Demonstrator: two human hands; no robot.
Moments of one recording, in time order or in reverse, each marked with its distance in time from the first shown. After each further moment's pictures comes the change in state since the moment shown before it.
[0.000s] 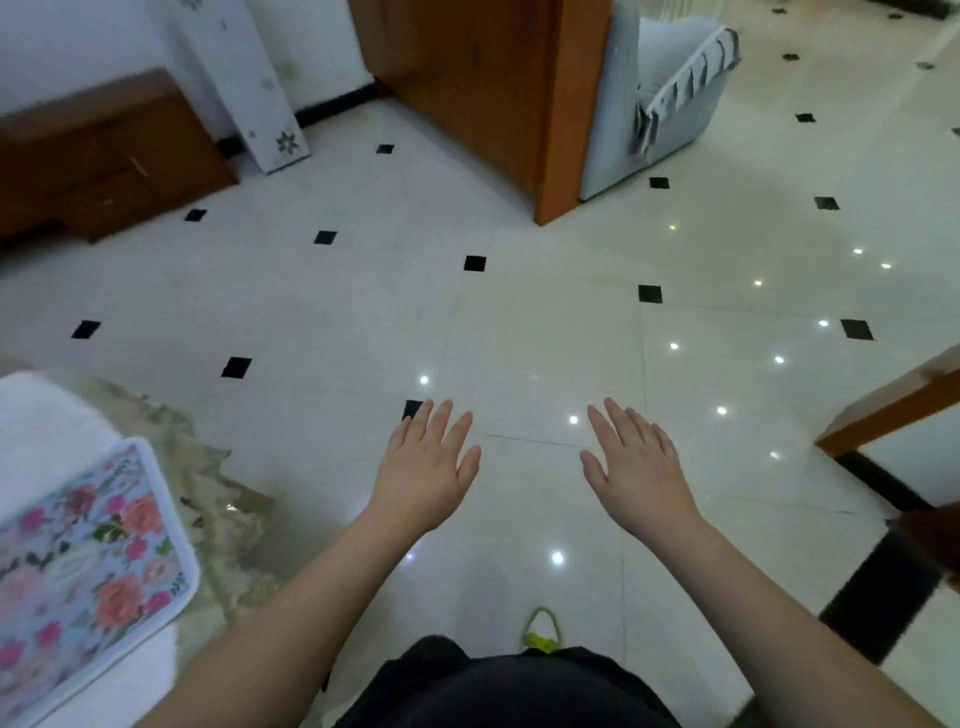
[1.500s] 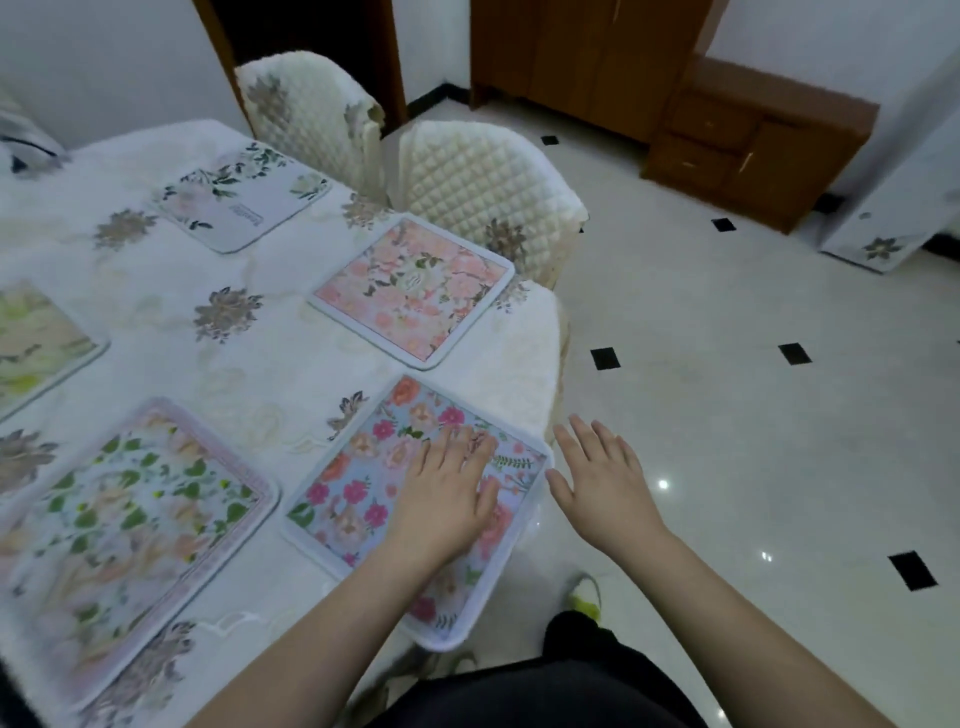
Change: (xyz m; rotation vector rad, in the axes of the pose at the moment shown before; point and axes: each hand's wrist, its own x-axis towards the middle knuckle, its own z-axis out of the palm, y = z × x) left_hand -0.123 -0.376 0.014 -0.335 0.241 -1.150; right_hand 0.195 -0.572 0.082 -0.272 -0.254 -1.277
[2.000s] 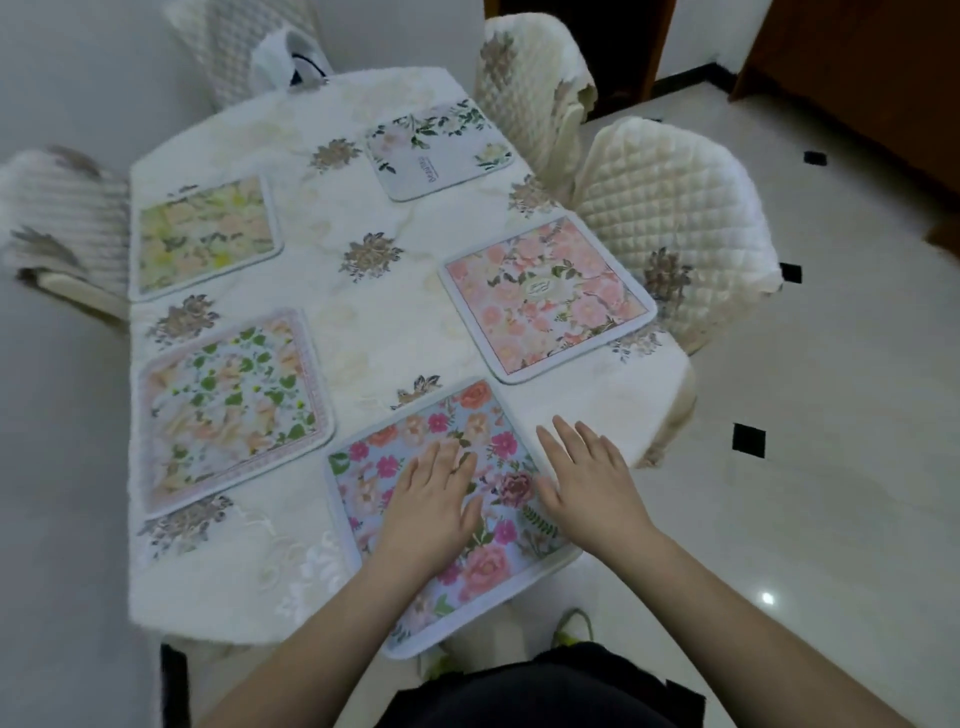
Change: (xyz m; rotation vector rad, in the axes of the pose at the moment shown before) left_hand 0.019 -0.002 0.030 0.019 -0.036 -0.573; right_hand 0.138 -0.003 -0.007 -0.052 -0.178 -0.591
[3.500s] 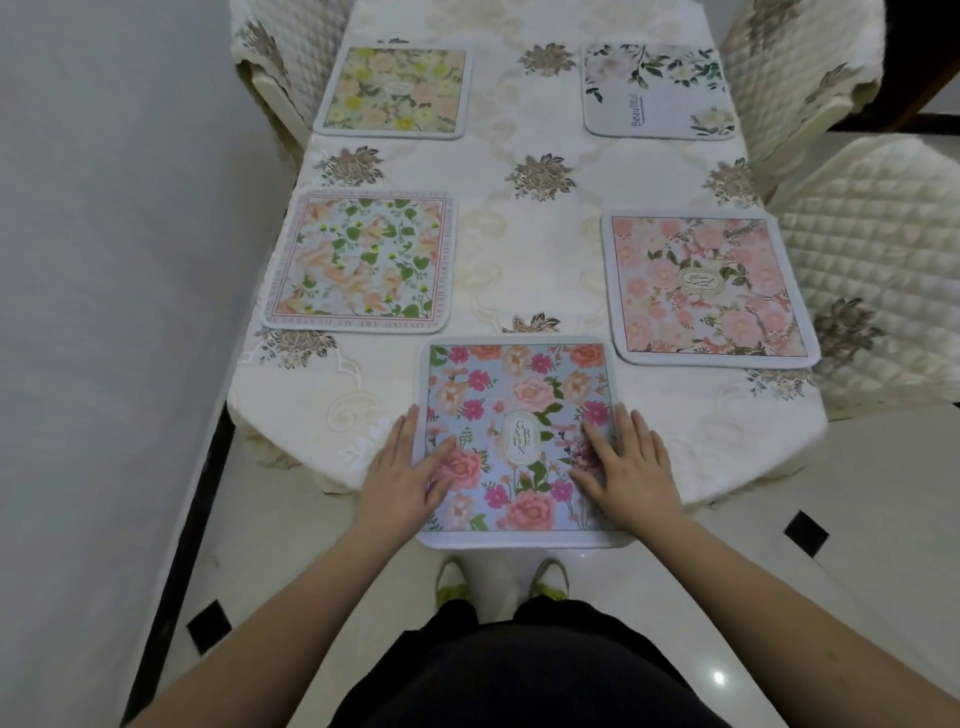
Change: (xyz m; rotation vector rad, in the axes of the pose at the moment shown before) left_hand -0.107 -0.053 0.083 -0.318 0.248 -0.382; right_hand 0.046 0.017 0.067 -0.266 -0.127 -0.283
